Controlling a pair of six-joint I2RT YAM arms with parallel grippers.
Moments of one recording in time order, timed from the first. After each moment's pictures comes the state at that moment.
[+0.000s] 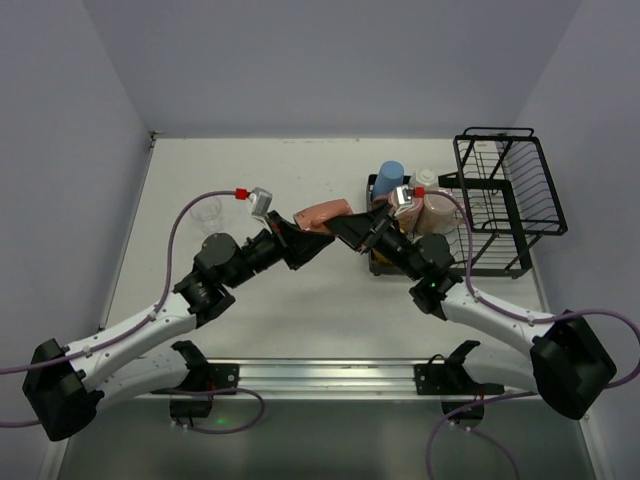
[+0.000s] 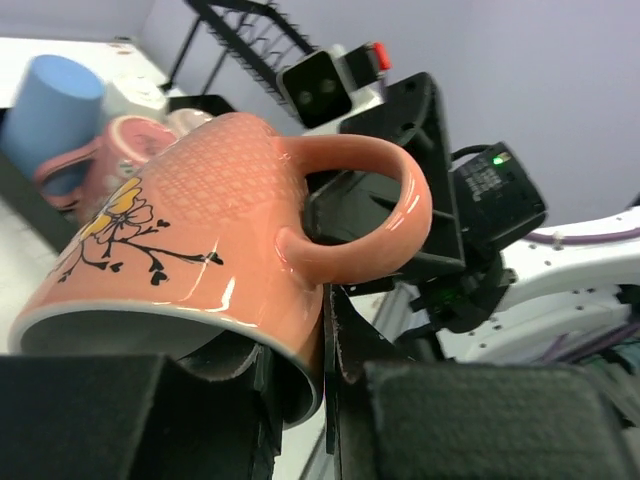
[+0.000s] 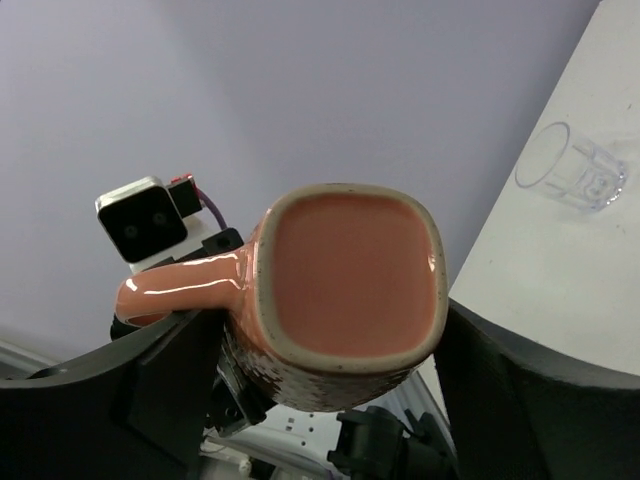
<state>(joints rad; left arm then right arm) -0.79 0.97 0.64 0.48 0.20 -0.69 0.69 1.16 0.53 0.90 -0.21 1.25</state>
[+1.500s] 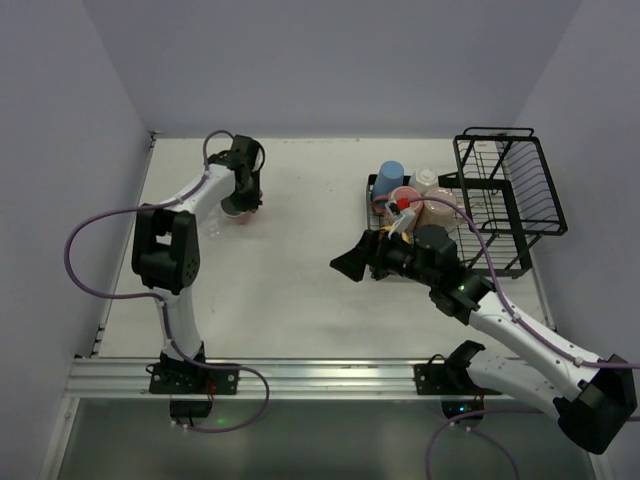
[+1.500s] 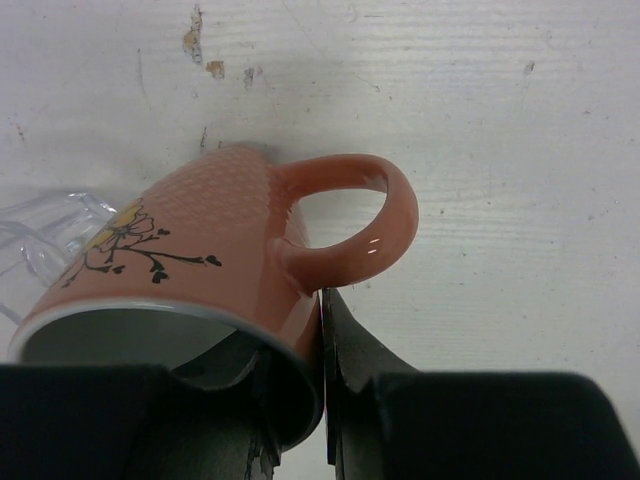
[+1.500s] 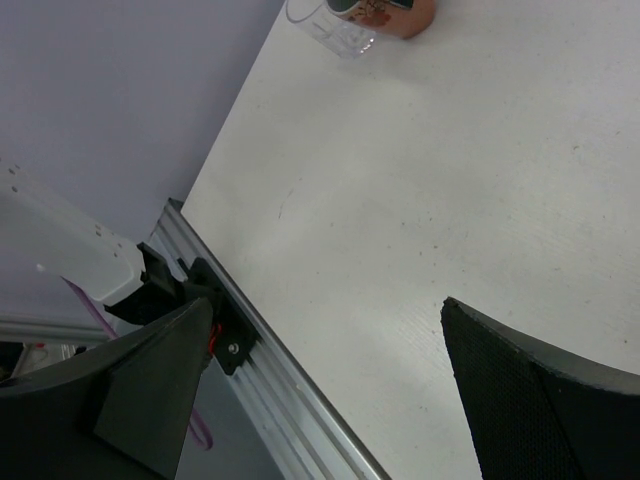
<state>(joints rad) -0.25 1.98 1.57 -0.73 -0.11 -0.27 0.70 0.92 0.67 -0.04 -0.27 0.68</state>
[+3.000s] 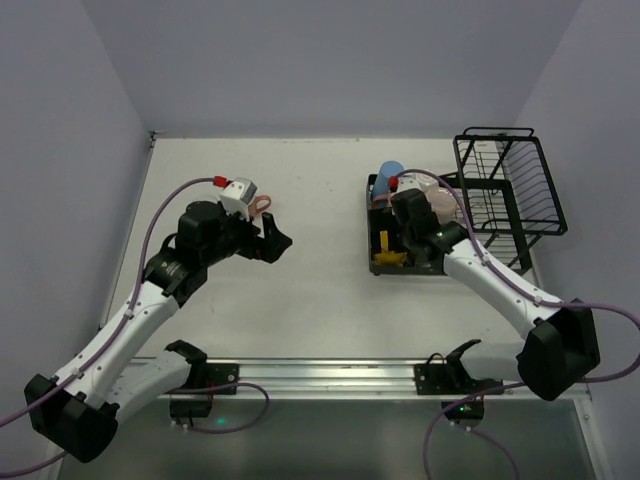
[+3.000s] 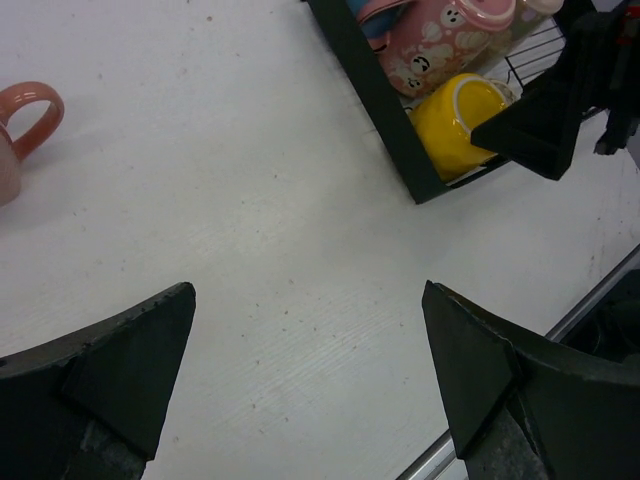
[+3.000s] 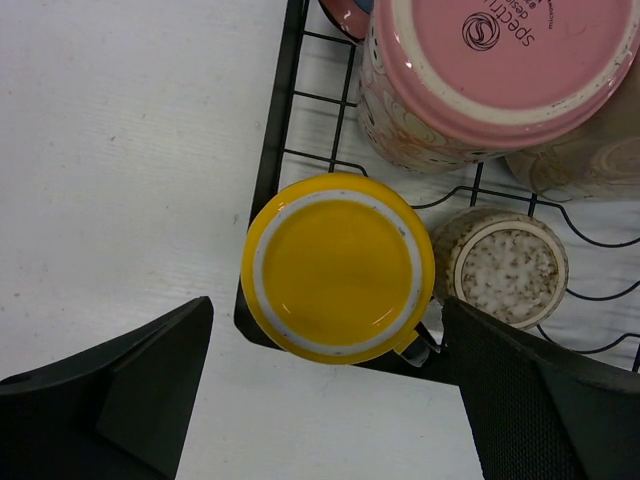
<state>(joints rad) -0.46 0.96 0.86 -0.34 0.24 -0.31 0.53 1.26 0.96 -0.51 0.22 0.30</state>
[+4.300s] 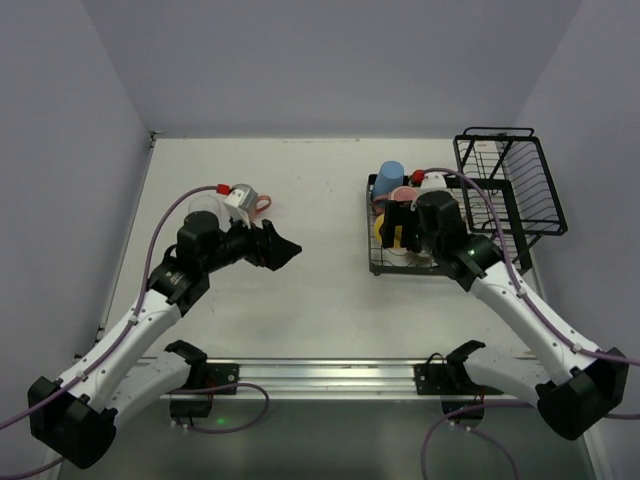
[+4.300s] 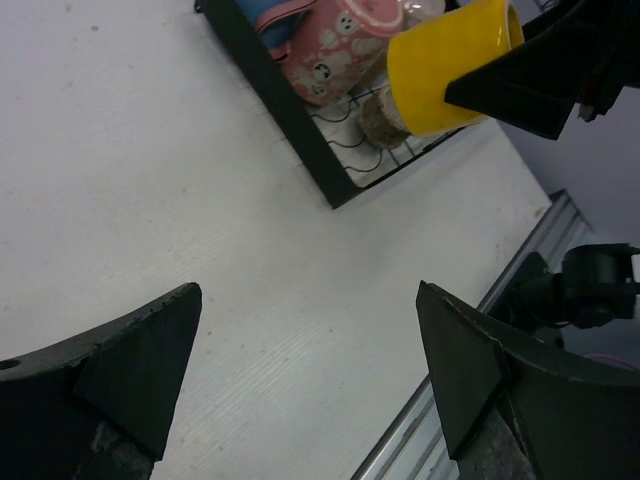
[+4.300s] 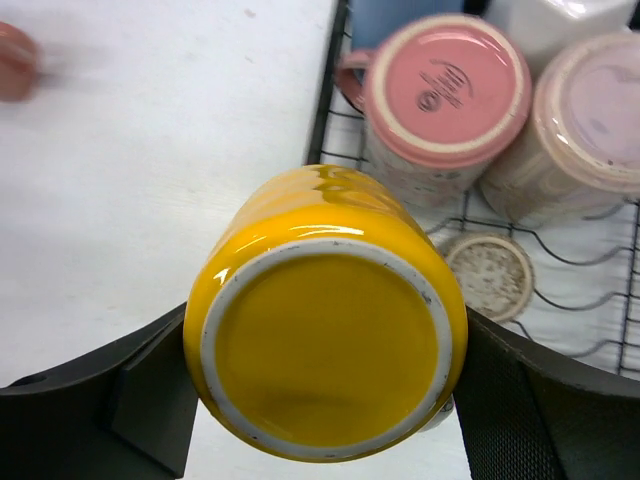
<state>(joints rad) -0.46 0.89 0.74 -0.17 0.40 -0.40 0.52 1.09 0.97 -0.53 0.25 0.31</state>
